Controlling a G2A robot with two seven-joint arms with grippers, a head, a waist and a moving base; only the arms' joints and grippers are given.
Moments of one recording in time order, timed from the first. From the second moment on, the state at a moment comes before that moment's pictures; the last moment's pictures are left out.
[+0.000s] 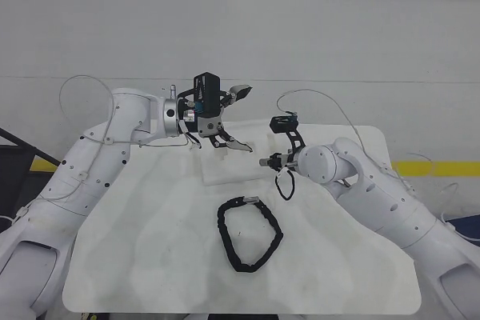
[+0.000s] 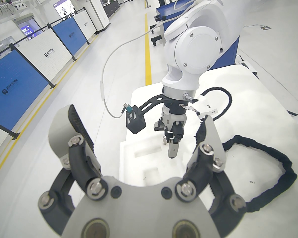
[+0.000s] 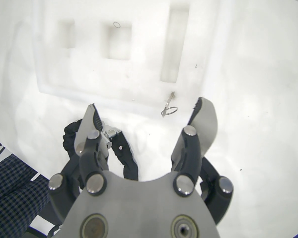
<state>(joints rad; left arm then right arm) 0.35 -1.04 -0.74 -1.23 1.27 -1.01 0.38 -0.42 -1.11 0.51 -1.35 -0.34 0.37 0.86</state>
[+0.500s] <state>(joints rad) 0.35 -1.04 -0.74 -1.23 1.27 -1.01 0.38 -0.43 -1.15 0.51 -1.33 -0.43 0.42 0.93</state>
